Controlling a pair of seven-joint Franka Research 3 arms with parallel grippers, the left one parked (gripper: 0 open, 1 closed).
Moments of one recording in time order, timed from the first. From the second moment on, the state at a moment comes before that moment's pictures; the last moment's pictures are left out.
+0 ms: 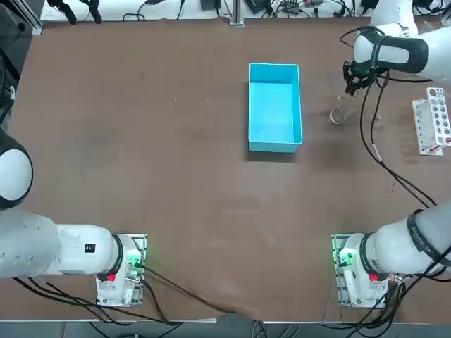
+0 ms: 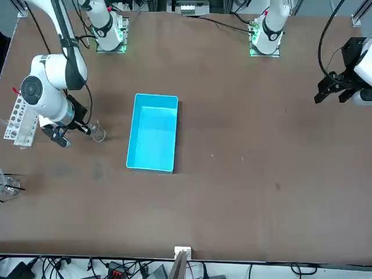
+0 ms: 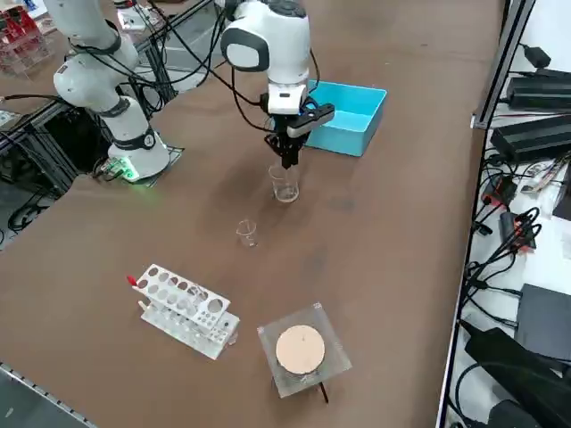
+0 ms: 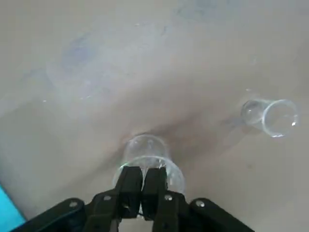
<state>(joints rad) 0.02 0.18 0.01 -2.14 -0.08 2.25 0.58</state>
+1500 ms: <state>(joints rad) 0.06 0.16 0.03 -2.16 -0.09 2.23 0.71</state>
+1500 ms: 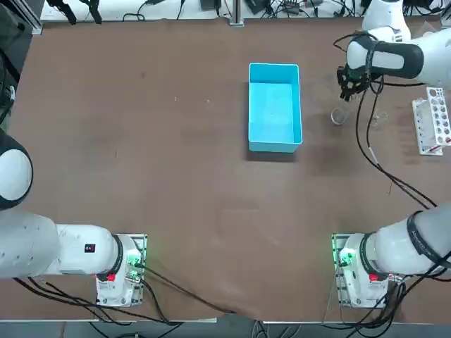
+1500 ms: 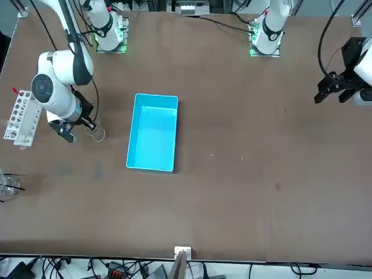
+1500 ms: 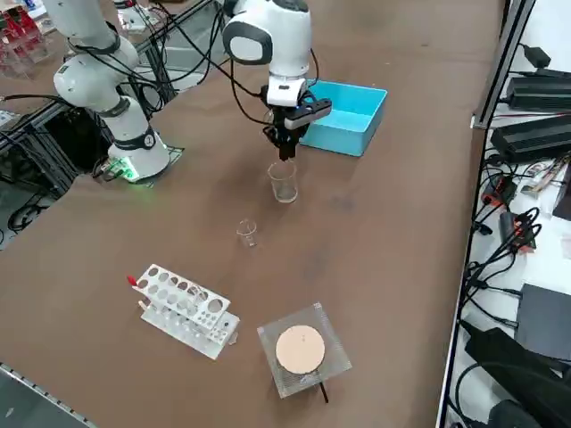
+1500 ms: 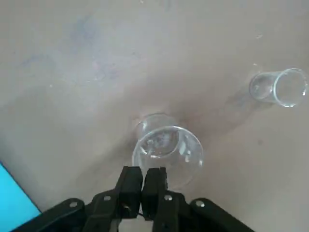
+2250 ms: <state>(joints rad) 0.02 0.17 0.01 -2.14 -0.09 2.24 0.71</state>
